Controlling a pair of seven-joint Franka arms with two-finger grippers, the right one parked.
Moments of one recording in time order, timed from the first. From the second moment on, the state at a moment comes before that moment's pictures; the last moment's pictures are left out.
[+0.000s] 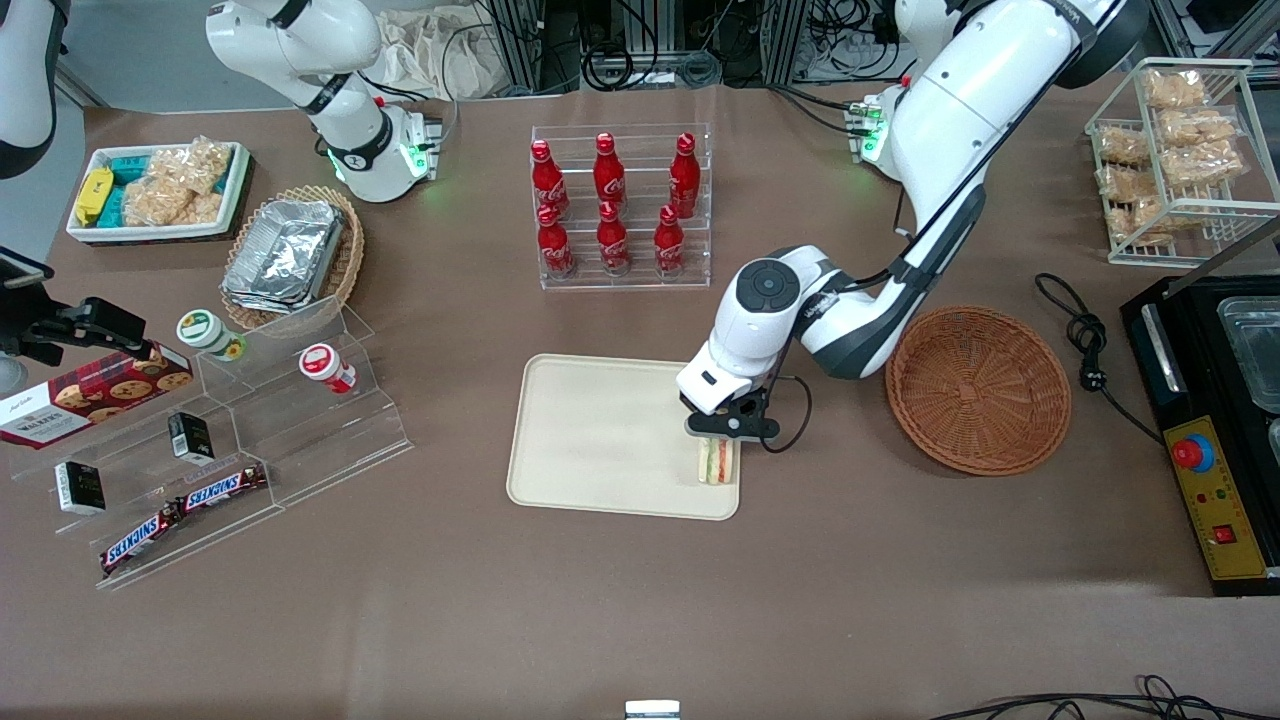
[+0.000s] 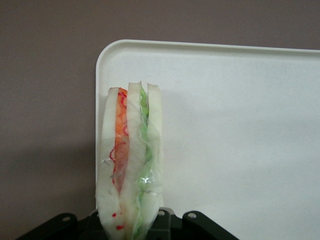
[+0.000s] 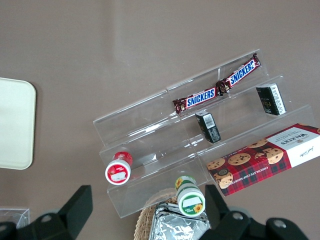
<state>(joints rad) -0.18 0.65 -0.50 -1.79 0.49 2.53 -0.87</state>
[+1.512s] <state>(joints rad) -0.04 0.37 -0.50 -1.65 0.34 2.23 -0.99</state>
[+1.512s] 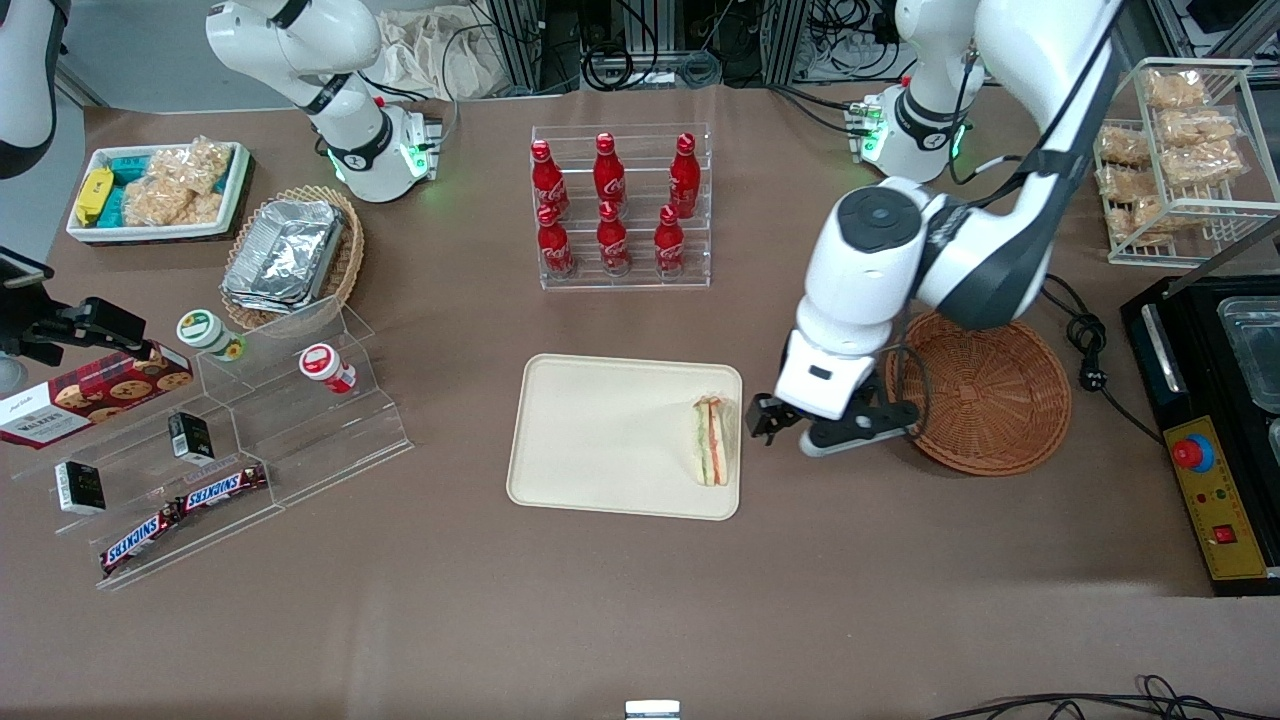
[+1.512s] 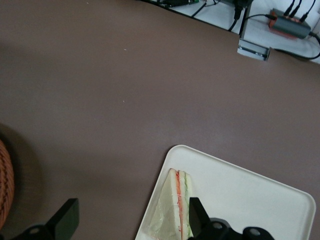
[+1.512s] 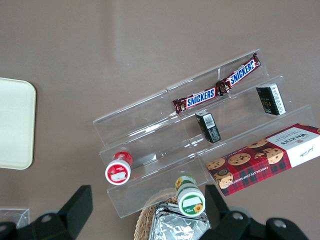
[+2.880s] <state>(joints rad) 0.01 -0.02 -0.13 -1.52 -0.05 1.46 -0.25</state>
